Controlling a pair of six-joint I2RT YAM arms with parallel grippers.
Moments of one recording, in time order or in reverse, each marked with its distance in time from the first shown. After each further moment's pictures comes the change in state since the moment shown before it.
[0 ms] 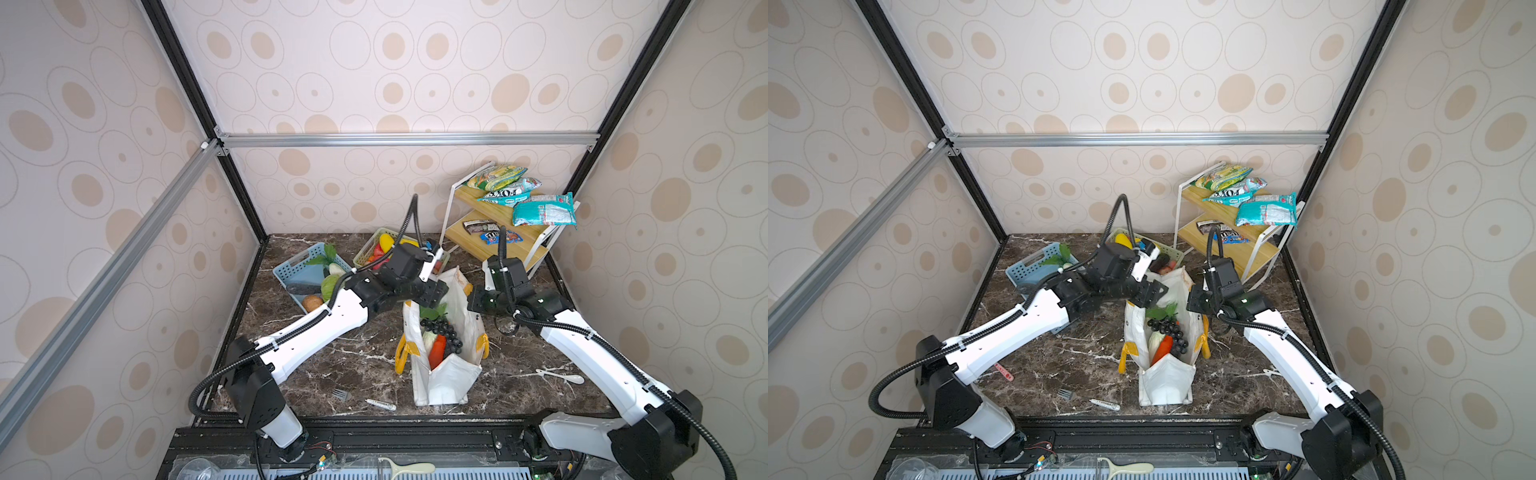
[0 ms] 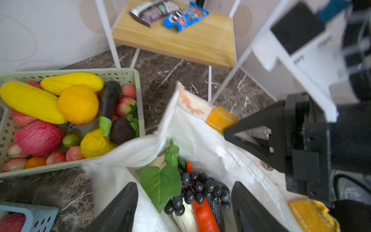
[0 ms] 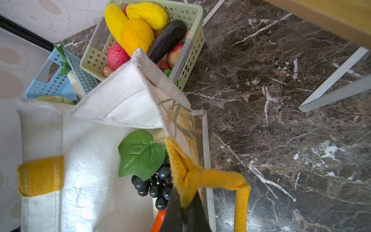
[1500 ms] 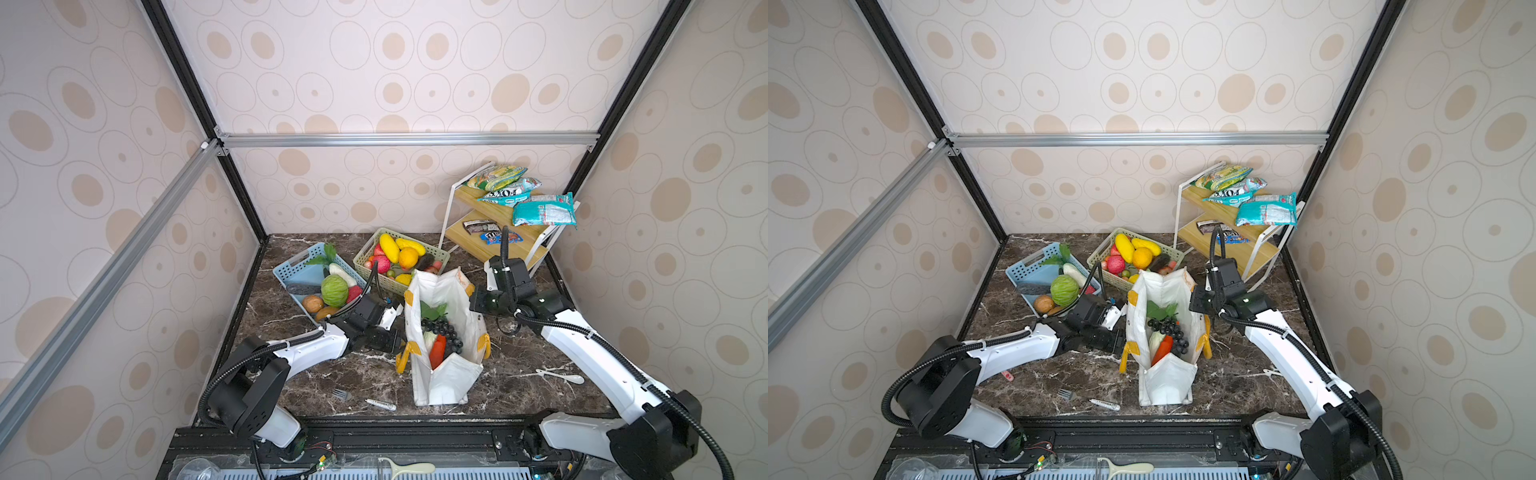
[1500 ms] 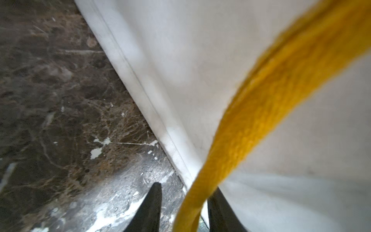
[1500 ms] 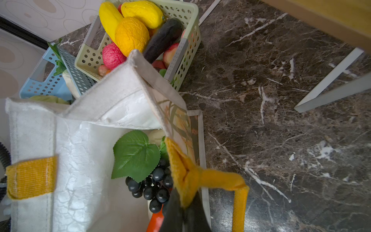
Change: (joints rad) left arm 0.111 -0.056 -0.713 0.335 0.398 -0.190; right arm -0.024 0.003 -0.010 0.004 -0.016 -0.024
